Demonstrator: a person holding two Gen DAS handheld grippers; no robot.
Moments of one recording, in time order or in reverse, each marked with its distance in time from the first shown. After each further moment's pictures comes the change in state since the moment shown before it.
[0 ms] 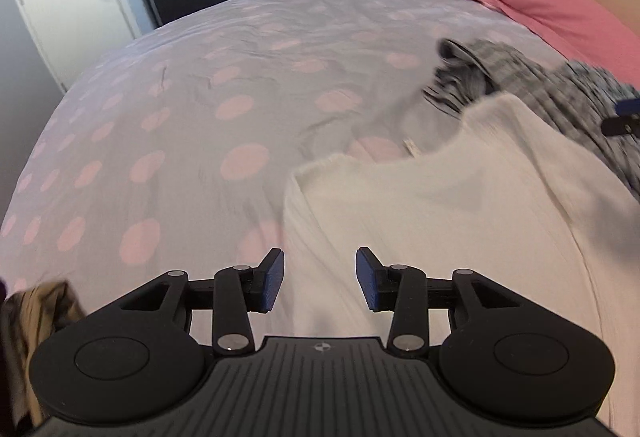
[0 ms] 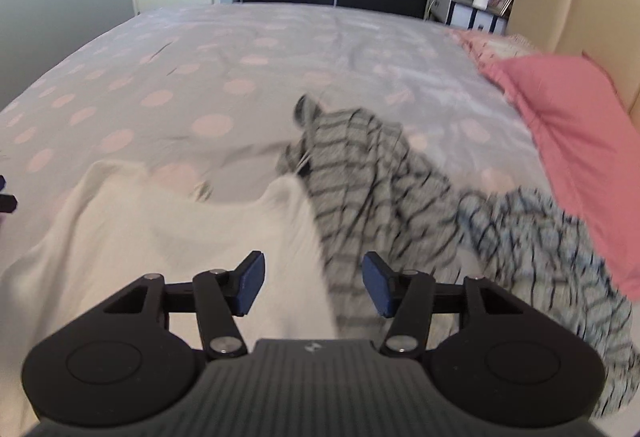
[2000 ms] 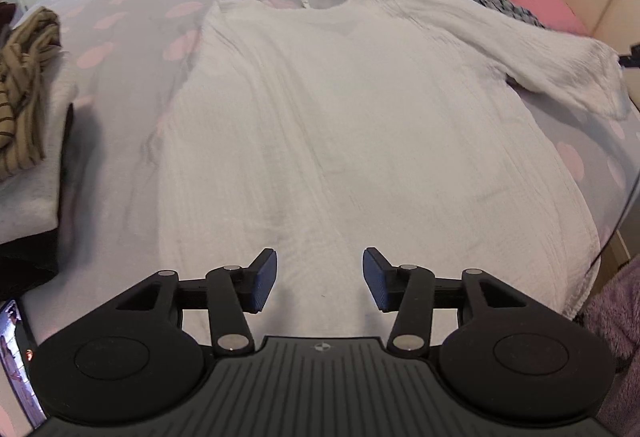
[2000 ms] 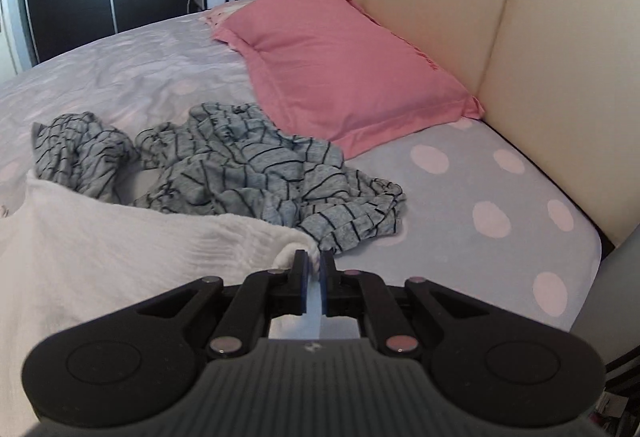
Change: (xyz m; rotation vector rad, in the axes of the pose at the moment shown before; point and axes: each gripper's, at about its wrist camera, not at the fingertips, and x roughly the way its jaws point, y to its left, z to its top) left arm -0.079 -0.083 -0.177 -0.101 0.136 -0.217; right arm -0.149 -0.216 -0.160 0.442 -0.021 -0.461
